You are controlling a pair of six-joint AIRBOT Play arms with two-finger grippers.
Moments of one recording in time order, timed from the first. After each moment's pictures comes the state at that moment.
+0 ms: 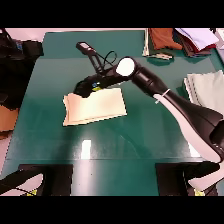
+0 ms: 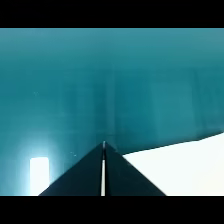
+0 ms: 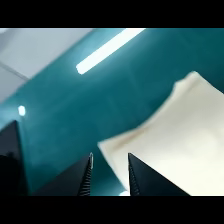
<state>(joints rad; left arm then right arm) -0.08 -1.15 1.56 1.46 -1.07 -1.64 0.70 -1.69 1.76 -0.81 0.95 1.21</state>
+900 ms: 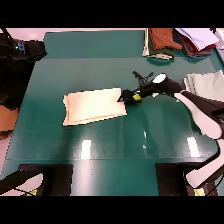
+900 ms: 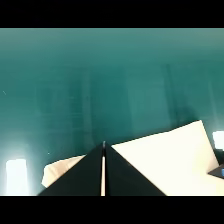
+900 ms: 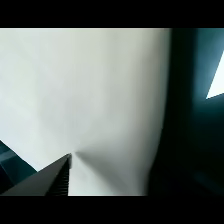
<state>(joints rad) -0.08 -1.14 1.55 1.33 -1.08 -1.59 0.30 -1.79 1.33 -0.61 1.07 1.28</state>
